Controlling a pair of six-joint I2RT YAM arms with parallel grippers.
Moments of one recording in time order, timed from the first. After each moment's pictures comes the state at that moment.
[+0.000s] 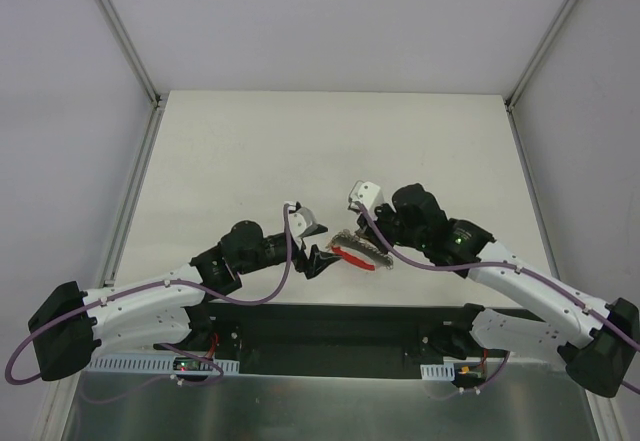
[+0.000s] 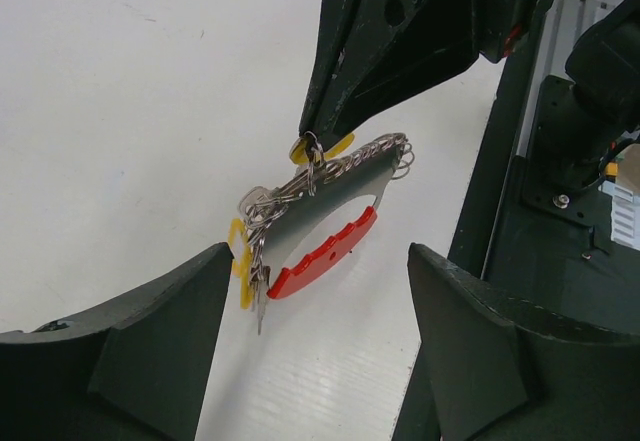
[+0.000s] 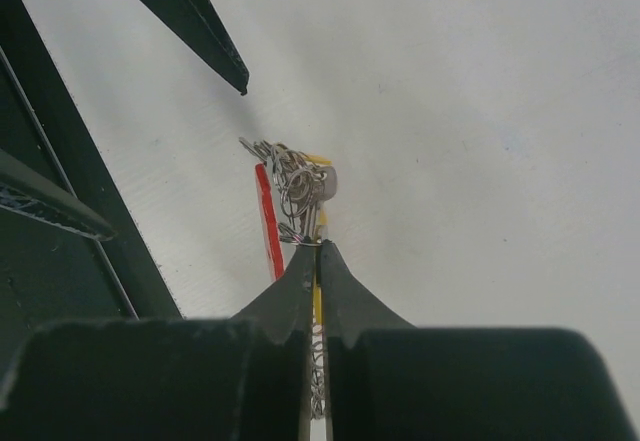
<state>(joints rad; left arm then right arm) -0.98 0.93 0.42 0.38 0.21 -0.06 0.87 1.00 0.84 -0.45 -0.14 -0.21</state>
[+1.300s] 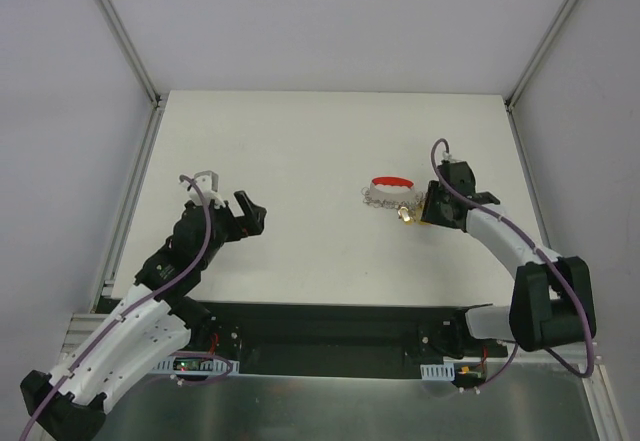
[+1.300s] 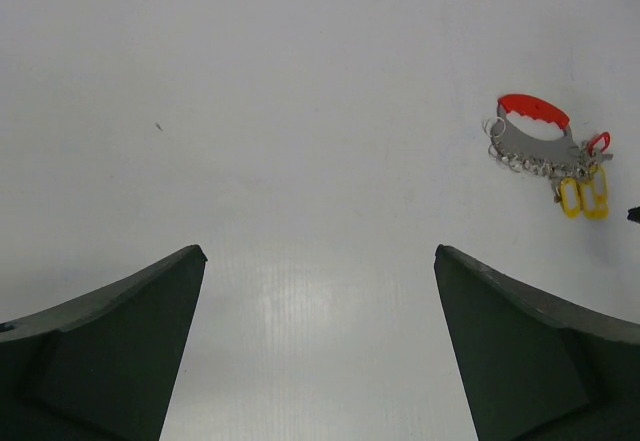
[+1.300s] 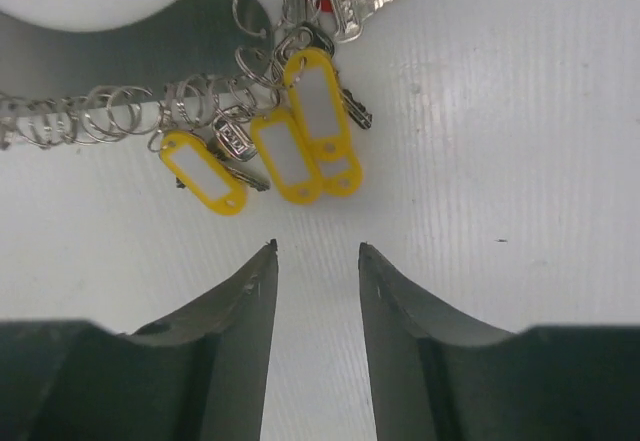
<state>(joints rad) -0.55 0.60 0.51 -0.33 -0.25 -0.57 0.22 1.37 0.78 -0.45 0.12 0.36</state>
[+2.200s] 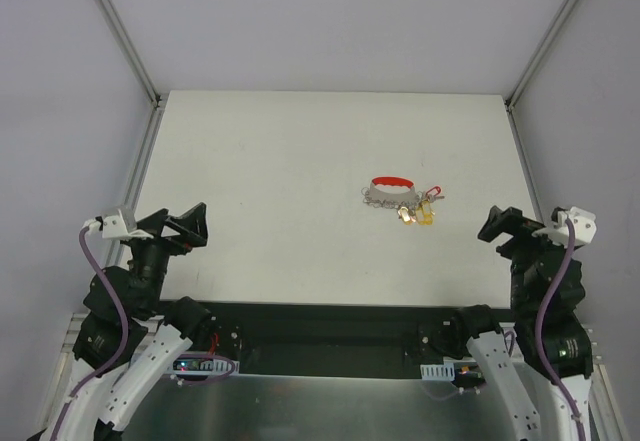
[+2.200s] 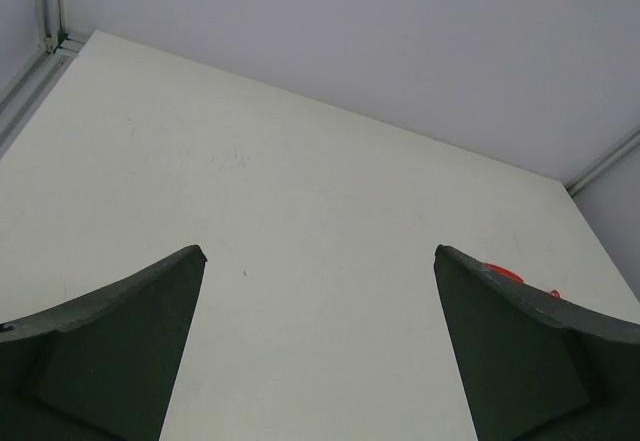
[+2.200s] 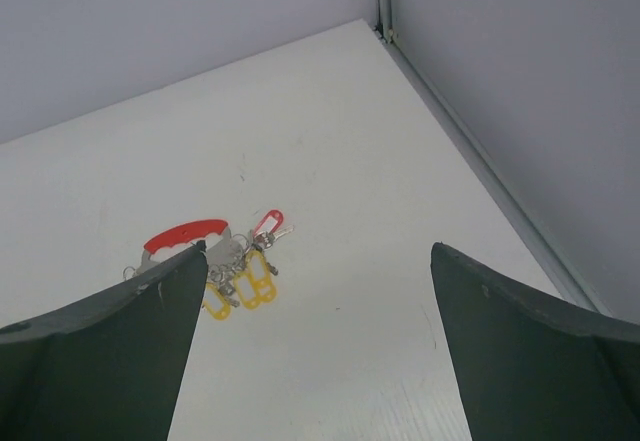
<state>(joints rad) -0.55 0.08 0.68 -0.53 -0.48 -0.35 0.22 0.27 0.83 -0.71 0.47 0.23</state>
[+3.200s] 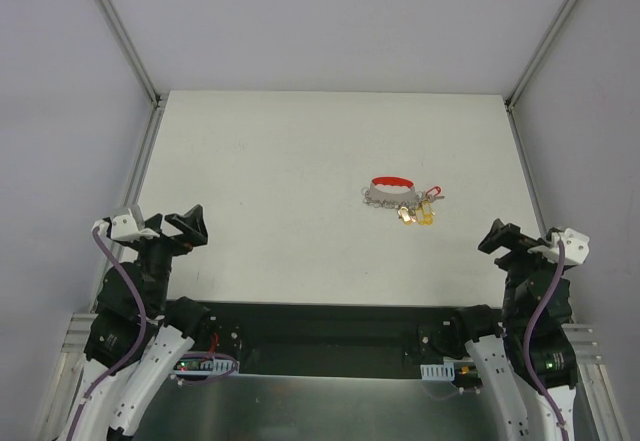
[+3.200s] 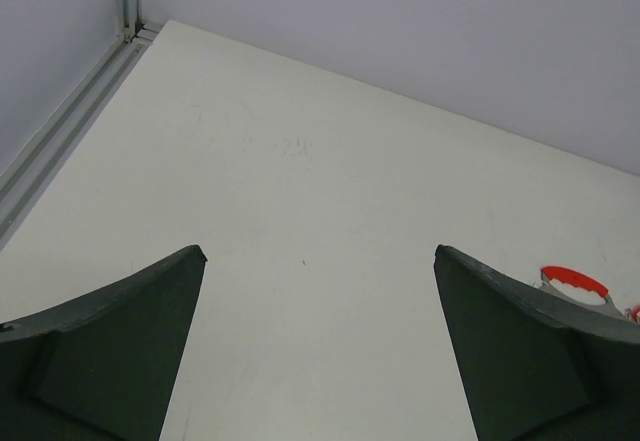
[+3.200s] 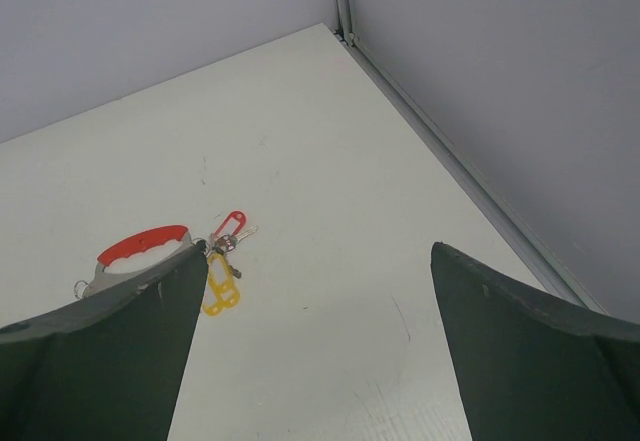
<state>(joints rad) -0.47 0.05 0.62 -0.55 -0.51 -0.29 0.22 0.04 0.66 -0.68 0.56 0.20</state>
